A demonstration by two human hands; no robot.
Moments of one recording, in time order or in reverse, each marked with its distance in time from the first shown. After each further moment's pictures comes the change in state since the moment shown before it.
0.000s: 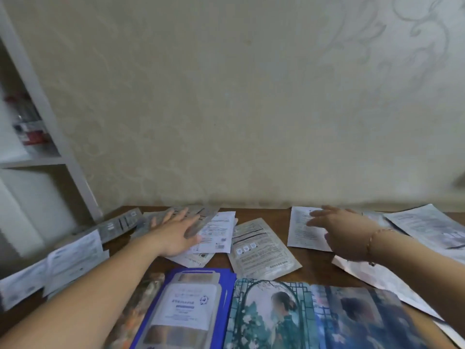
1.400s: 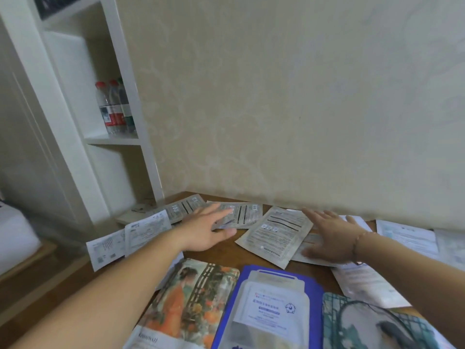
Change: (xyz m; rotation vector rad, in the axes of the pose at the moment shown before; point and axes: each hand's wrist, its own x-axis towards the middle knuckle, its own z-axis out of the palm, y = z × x) left_hand -0.030 -0.093 0.010 -0.306 0.032 0.048; right_hand 0.098 -0.132 0.008 0.094 0.002 -0.133
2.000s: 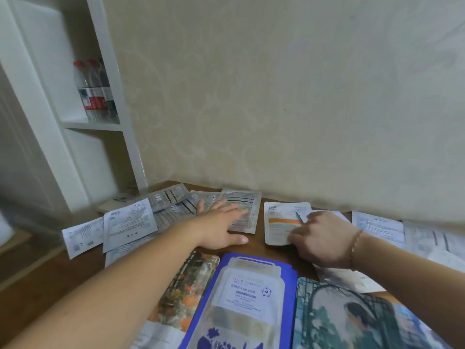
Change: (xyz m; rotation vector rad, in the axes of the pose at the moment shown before) left_hand 0.007 0.063 0.017 0.200 -0.059 0.117; right_hand -0.022 0.017 0.010 -0.509 0.492 -0.604
